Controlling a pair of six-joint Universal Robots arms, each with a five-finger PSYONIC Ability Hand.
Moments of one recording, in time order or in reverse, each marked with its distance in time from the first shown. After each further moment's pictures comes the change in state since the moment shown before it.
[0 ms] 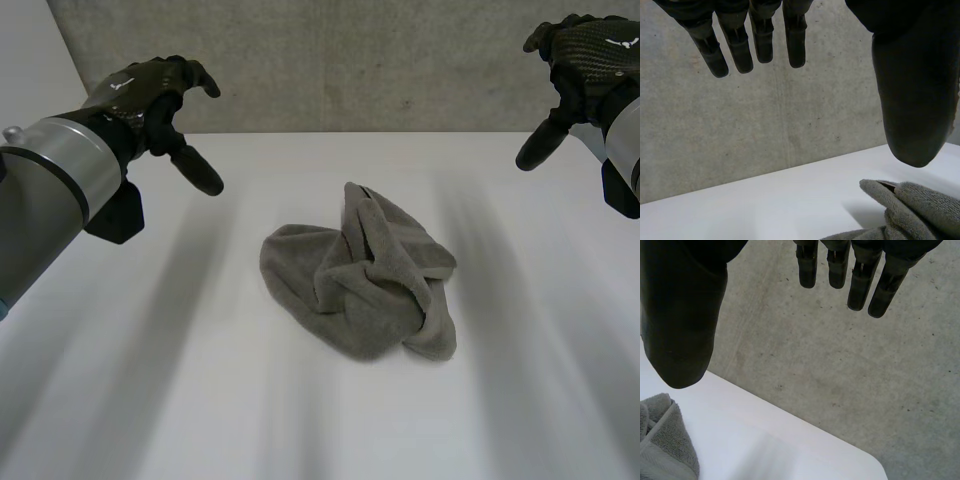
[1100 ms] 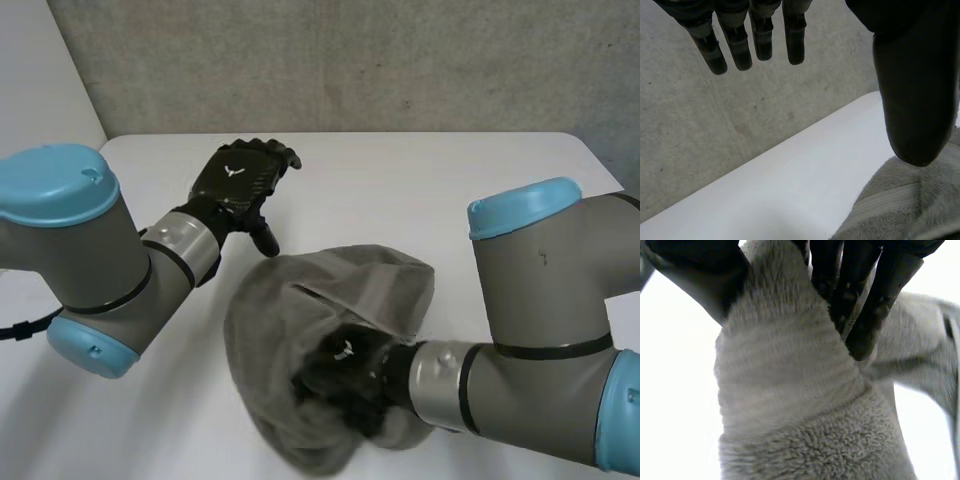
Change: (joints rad) left arm -0.059 -0.240 -0.206 0.461 0.189 0.269; right arm 0.255 0.319 0.229 0.282 -0.624 -0.494; left_hand -0.034 -0.025 -0.029 -0.029 -0.014; right_hand 1.010 1.024 1.024 0.993 1.042
